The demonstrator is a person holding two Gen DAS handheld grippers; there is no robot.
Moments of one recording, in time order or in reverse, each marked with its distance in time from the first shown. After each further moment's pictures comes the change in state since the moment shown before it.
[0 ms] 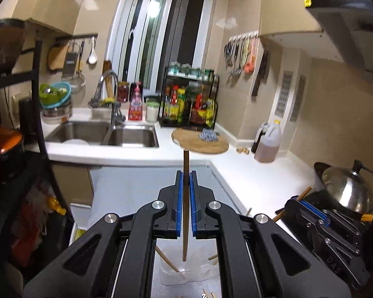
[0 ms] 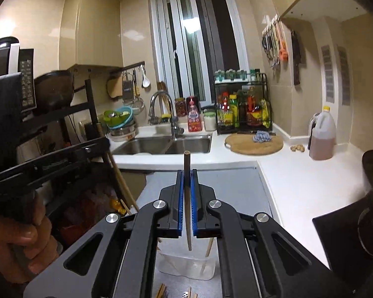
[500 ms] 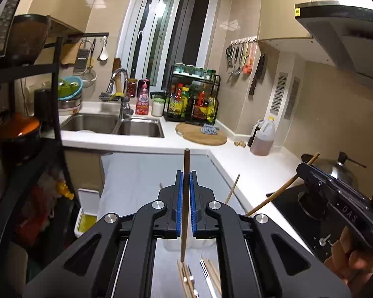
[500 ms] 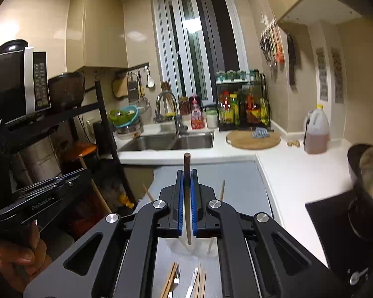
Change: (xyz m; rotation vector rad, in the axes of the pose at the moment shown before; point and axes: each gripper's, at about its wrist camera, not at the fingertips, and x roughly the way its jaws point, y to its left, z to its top) left arm -0.102 0.011 -0.022 -0.019 -0.029 -0.001; right arm -0.080 0.028 0.016 -0.004 -0.047 0.006
